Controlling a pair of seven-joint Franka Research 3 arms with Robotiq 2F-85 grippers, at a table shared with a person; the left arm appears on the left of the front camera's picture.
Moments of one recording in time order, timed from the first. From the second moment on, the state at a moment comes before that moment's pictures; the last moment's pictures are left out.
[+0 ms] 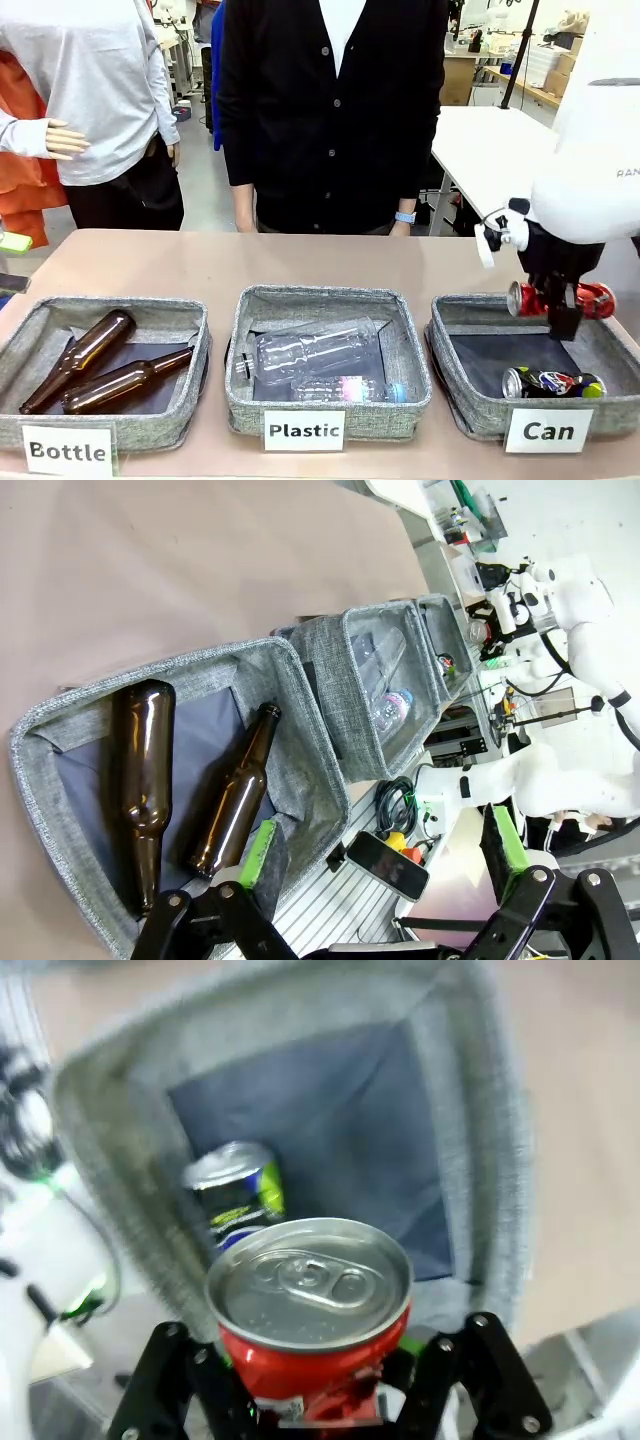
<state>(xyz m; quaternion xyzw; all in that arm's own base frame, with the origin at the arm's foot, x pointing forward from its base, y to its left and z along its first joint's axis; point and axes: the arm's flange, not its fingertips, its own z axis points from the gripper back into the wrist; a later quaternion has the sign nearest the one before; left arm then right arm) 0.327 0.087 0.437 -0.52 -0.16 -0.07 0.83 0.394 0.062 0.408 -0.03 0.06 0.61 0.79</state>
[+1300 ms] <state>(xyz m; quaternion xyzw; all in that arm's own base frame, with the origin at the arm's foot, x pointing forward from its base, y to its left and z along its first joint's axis) 0.327 0.087 0.437 -0.52 -0.16 -0.07 0.83 0.396 0.065 0.402 -0.03 0.12 0.67 0.74</state>
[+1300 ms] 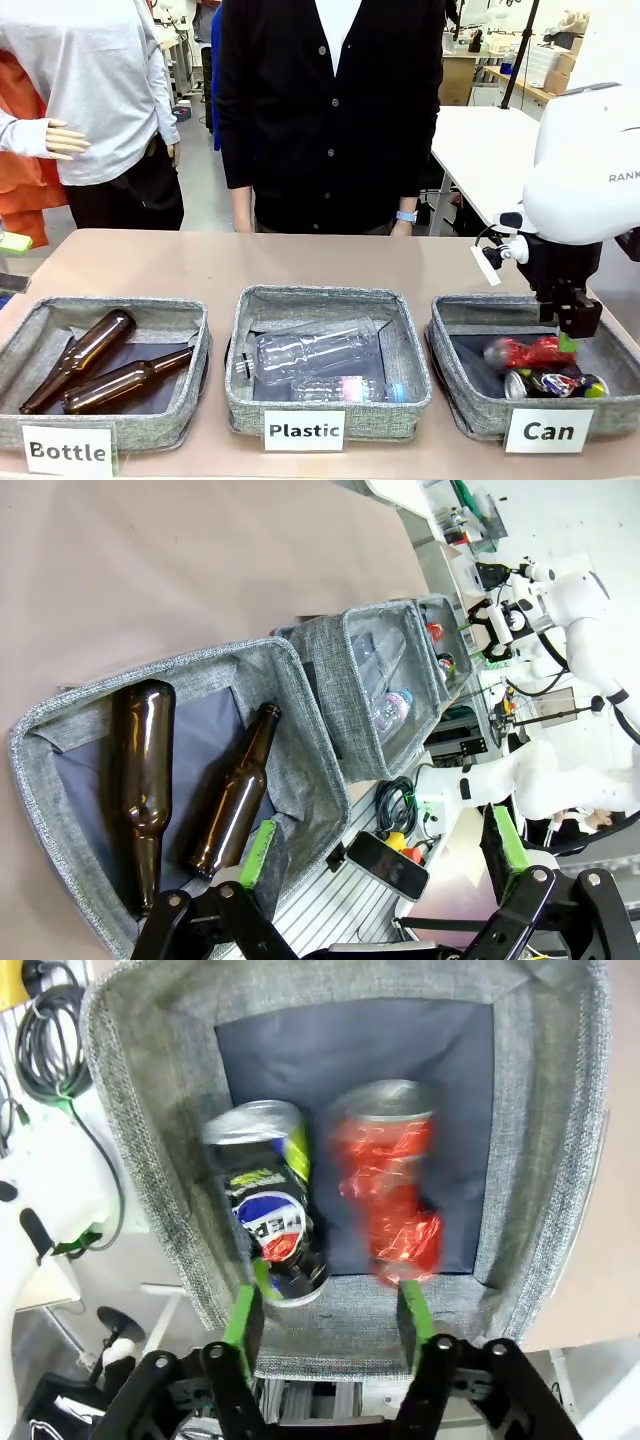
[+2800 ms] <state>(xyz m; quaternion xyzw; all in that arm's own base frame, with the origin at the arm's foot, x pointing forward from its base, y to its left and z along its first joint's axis) 0.327 0.087 0.437 -0.52 -0.16 -0.07 0.83 0.411 -0.046 0.435 0.55 -0.08 0.10 0.82</state>
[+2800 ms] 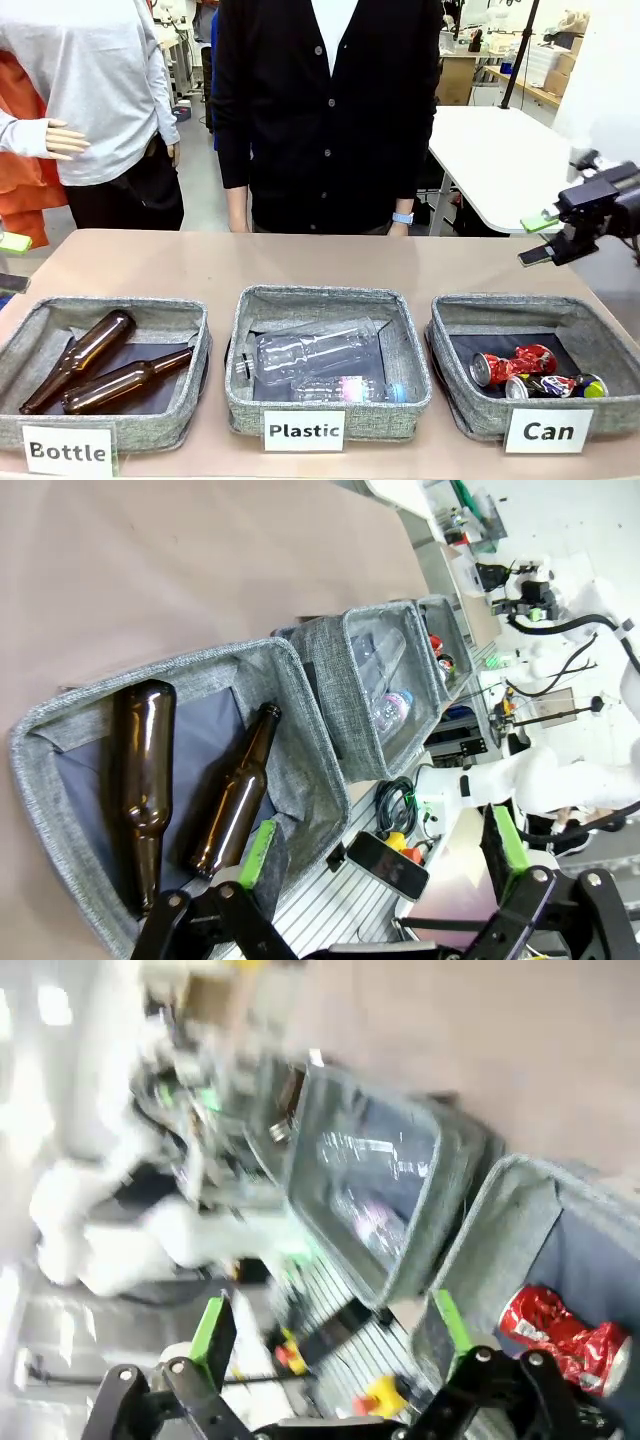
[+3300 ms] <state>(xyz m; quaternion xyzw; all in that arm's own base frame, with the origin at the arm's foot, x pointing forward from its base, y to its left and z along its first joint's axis) 0.327 0.087 0.437 -0.52 -0.16 -0.07 0.83 0.395 -0.062 0.410 0.60 -0.11 0.01 0.80</state>
